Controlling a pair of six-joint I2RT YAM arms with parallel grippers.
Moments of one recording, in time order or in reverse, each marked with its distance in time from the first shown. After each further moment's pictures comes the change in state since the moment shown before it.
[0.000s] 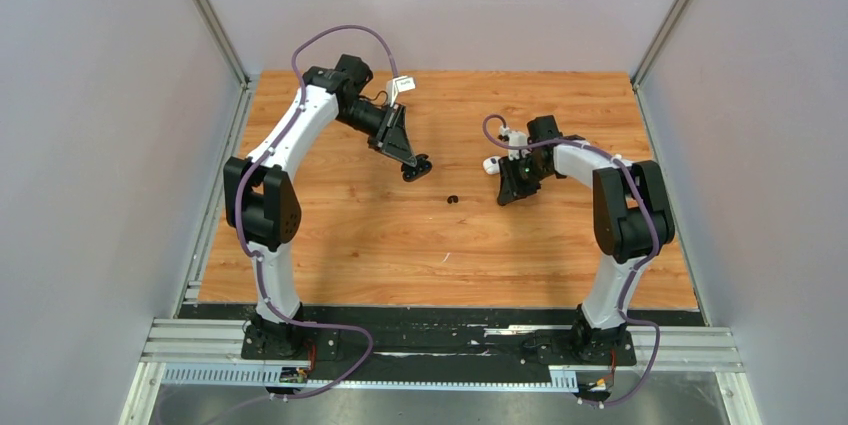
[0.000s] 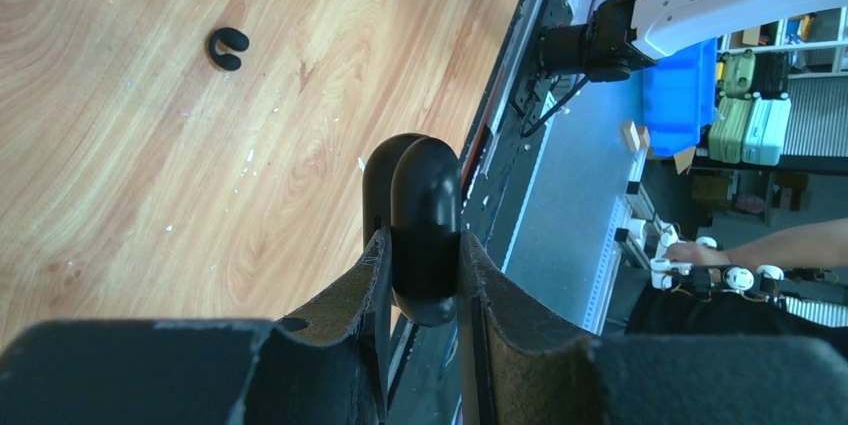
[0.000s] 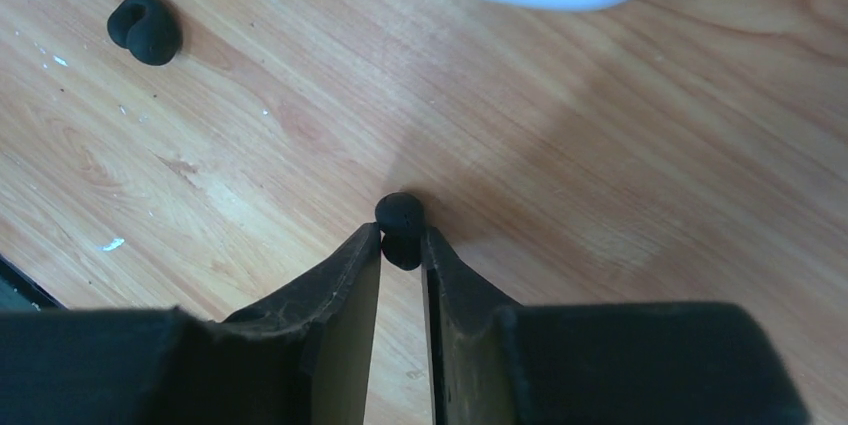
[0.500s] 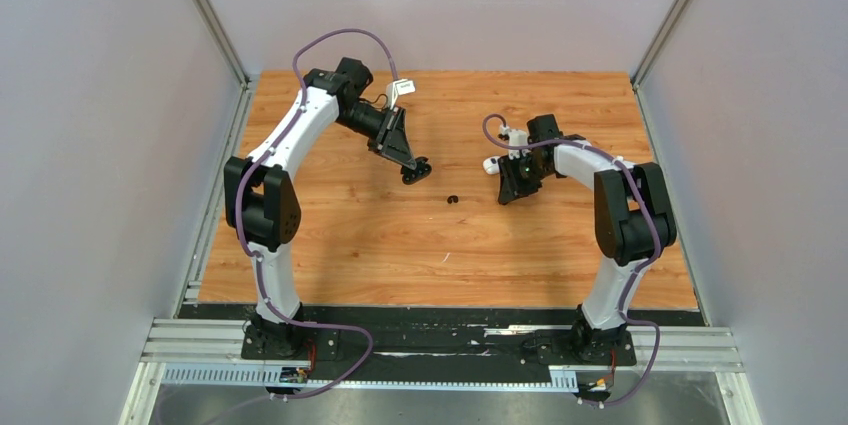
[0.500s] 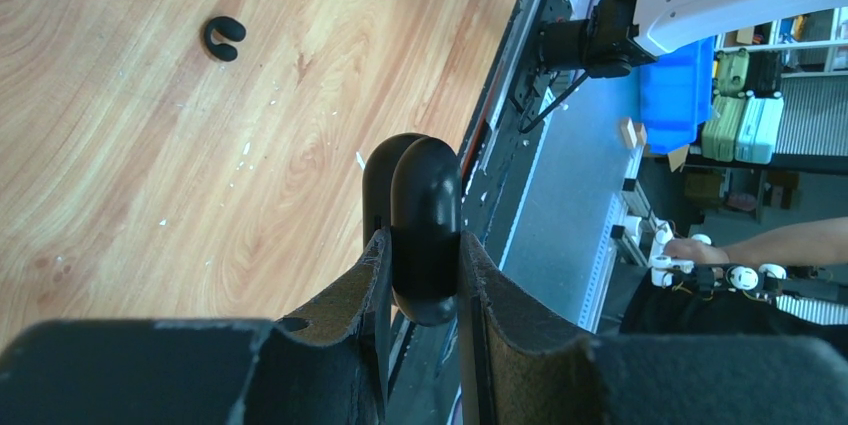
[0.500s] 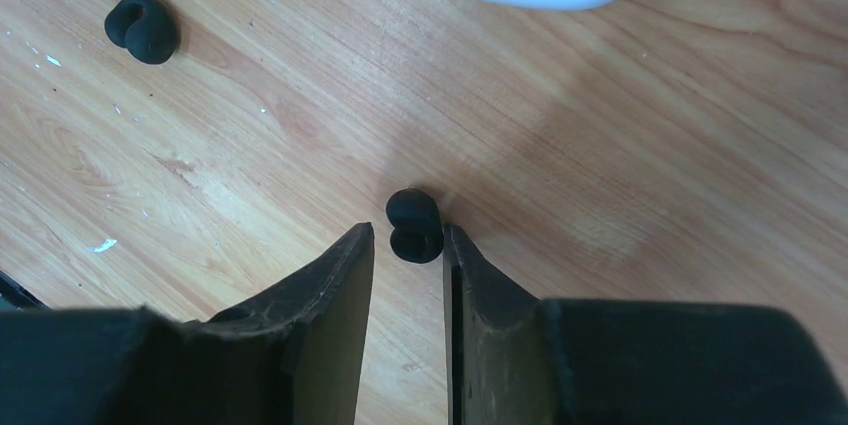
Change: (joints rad) left arm 0.000 -0.004 -0.029 0.004 0.002 0.003; right arm 0.011 -0.019 -0.008 -0.005 0.026 -0.004
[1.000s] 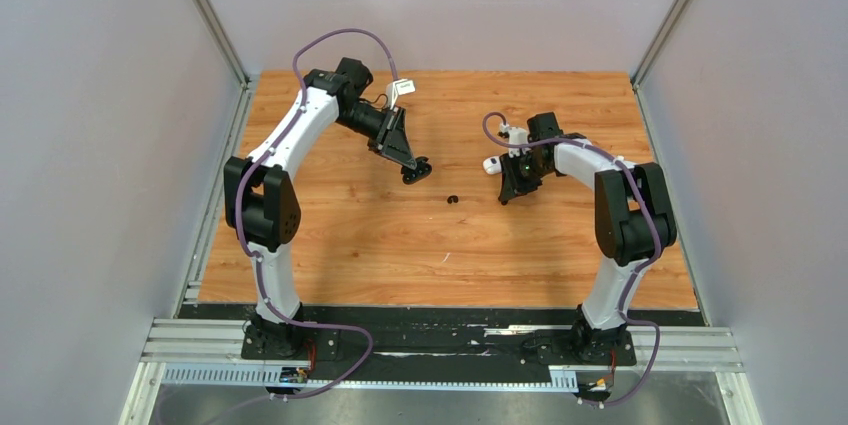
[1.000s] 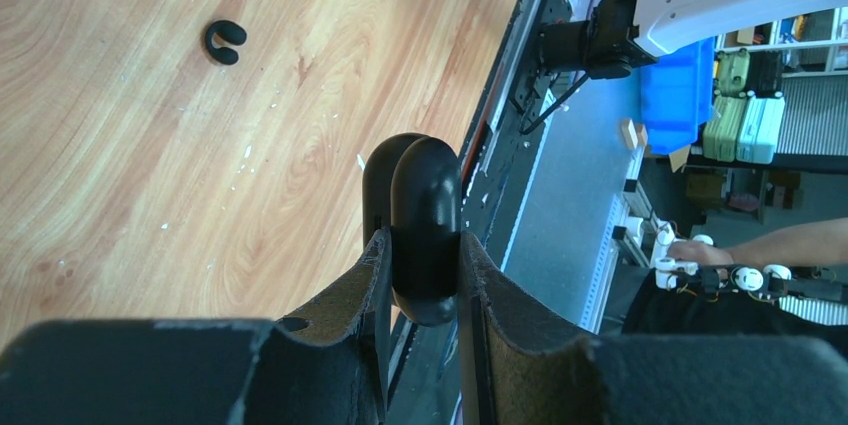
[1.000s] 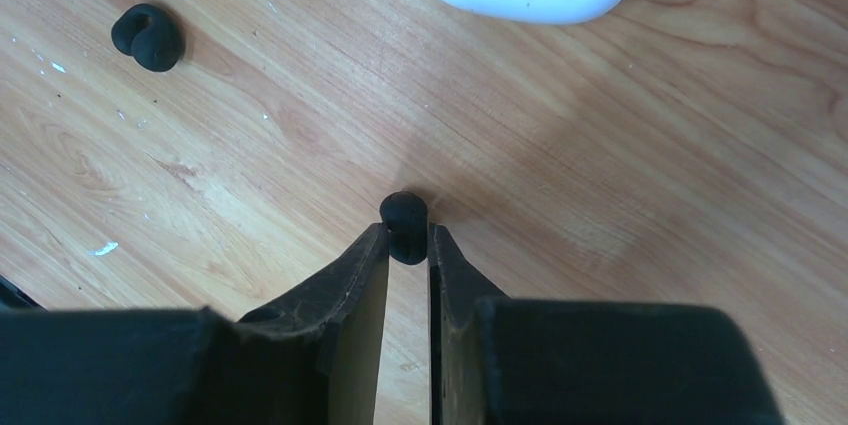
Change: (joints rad) left arm 0.000 -0.003 -0.007 0.010 0.003 -0.001; right arm 0.000 -0.001 0.014 -0.003 0.007 -0.003
